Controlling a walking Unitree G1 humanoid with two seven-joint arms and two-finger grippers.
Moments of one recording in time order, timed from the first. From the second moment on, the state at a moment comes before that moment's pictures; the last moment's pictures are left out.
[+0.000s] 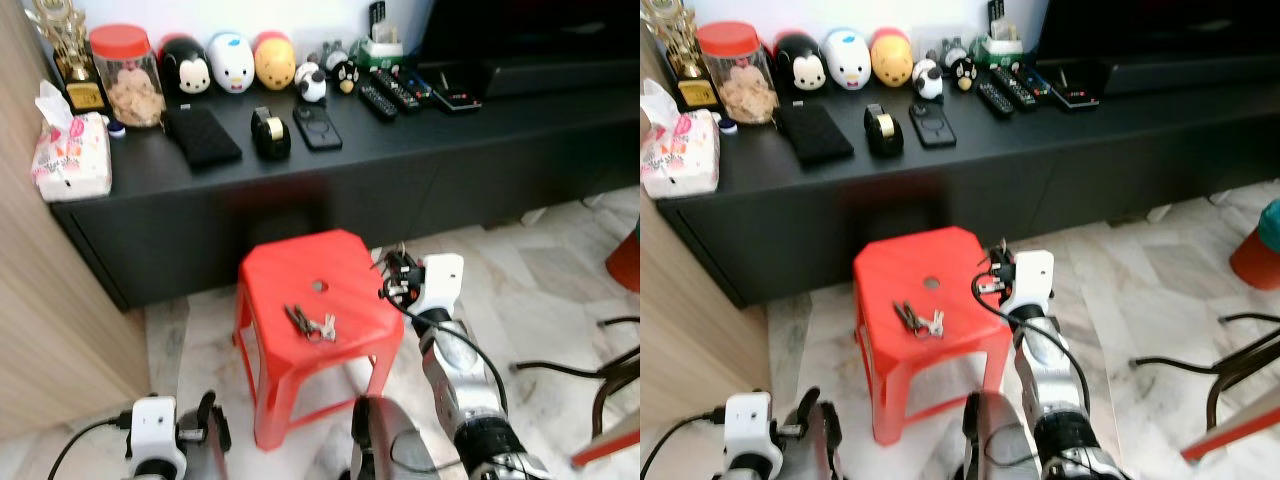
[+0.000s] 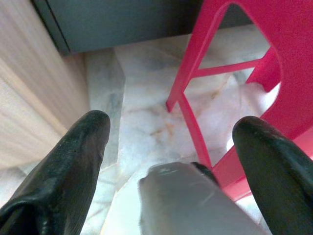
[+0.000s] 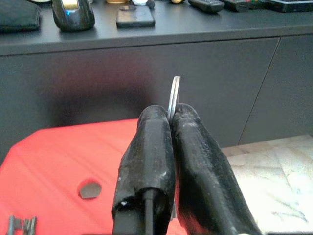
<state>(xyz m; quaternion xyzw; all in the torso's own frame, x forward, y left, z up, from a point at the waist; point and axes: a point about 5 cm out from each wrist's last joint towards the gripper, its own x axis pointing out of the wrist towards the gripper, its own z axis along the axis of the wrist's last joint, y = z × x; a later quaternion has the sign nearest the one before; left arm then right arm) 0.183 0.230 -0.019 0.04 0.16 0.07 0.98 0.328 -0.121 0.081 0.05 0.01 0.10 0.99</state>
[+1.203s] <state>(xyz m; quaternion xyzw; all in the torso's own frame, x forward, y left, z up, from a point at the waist) 0.105 0.254 -0.086 0.01 0.39 0.14 0.91 0.319 -0.118 0.067 0.06 0.03 0.10 0.99</state>
